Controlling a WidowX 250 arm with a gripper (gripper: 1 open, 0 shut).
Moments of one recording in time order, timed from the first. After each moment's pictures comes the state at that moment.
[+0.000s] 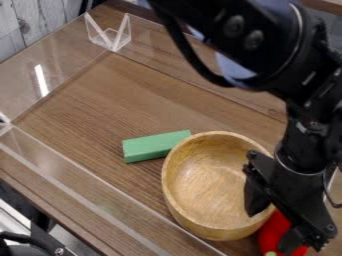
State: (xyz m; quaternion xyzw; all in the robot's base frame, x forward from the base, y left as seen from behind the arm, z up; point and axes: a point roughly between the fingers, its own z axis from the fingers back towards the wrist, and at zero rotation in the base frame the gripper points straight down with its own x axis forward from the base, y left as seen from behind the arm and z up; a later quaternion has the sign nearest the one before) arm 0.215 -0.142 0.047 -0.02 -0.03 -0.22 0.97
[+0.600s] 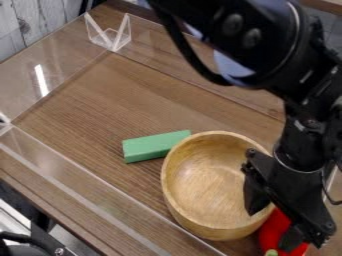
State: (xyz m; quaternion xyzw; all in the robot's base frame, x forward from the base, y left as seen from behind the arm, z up) arm 0.217 -0.140 0.046 -0.02 -0.03 -0.22 0.98
